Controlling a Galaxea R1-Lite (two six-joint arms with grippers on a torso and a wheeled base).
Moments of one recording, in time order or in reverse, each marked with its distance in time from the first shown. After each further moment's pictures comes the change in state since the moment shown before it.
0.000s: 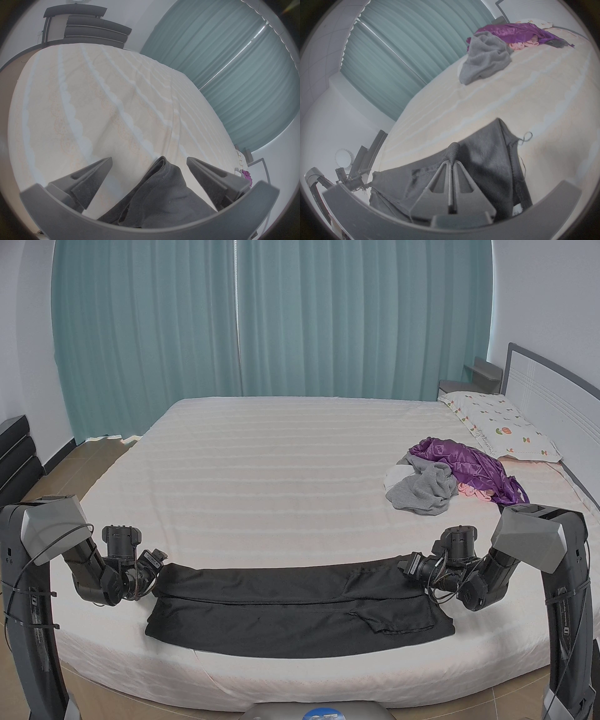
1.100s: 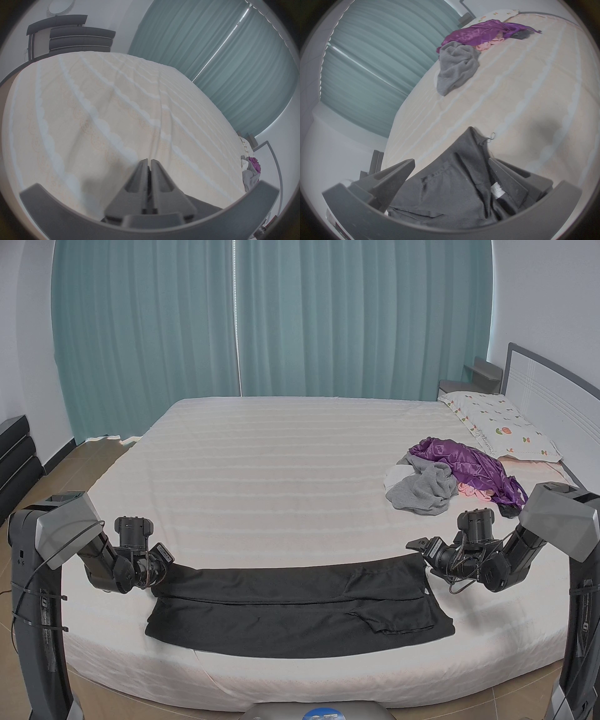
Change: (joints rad) left arm -0.027 0.067 -0.185 0.116 0.011 0.135; right arm -0.040 -0.177 0.045 0.228 -0.064 0.209
